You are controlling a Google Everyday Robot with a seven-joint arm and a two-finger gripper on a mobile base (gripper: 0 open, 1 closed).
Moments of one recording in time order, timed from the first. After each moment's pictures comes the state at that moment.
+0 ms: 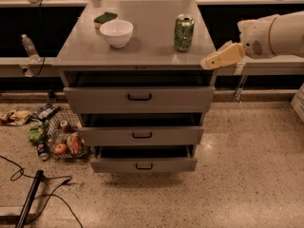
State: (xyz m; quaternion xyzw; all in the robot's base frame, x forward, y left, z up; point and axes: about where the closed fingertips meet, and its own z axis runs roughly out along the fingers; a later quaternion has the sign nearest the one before) arm 0.642 -0.192 0.947 -0.39 0.77 0.10 0.50
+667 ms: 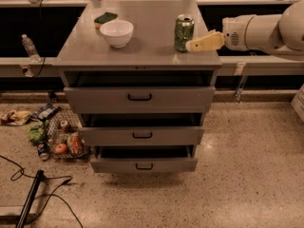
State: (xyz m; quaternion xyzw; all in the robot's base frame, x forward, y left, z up) arm 0.726 -0.172 0.938 -0.32 0.75 0.18 0.55
